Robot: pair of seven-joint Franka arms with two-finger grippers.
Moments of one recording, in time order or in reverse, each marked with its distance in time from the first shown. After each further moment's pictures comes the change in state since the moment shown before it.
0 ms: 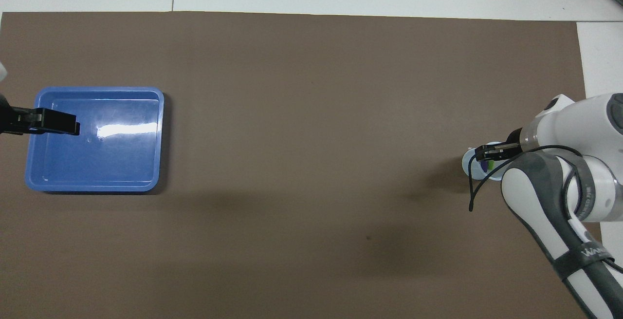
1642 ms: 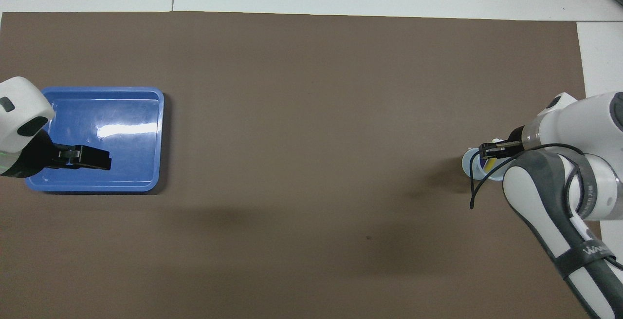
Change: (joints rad) left arm -0.032 -0.102 -0.011 -0.217 -0.054 0.019 -0.025; right arm -0.004 0.006 0.000 0.012 0.000 0.008 0.000
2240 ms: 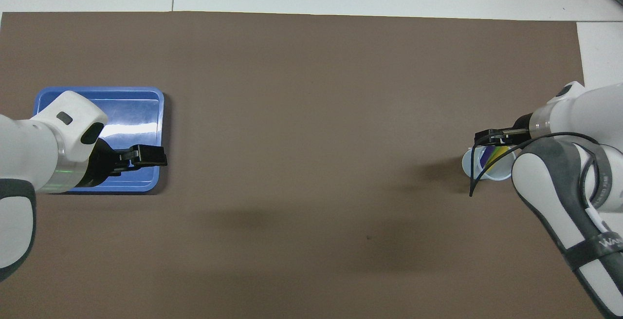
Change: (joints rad) left arm -0.116 -0.056 -0.006 -0.152 -0.136 0.216 -0.303; right arm -0.005 0.018 0.003 0.064 0.080 0.002 0.000
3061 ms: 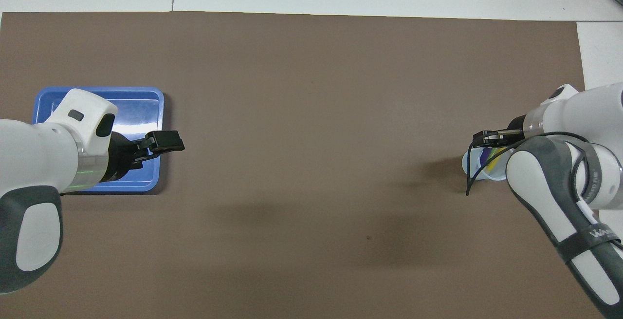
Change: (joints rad) left arm -0.051 -0.002 0.017 -0.052 -0.025 0.155 -0.159; right arm -0.004 0.026 -0.002 -0.020 0.005 0.025 0.000
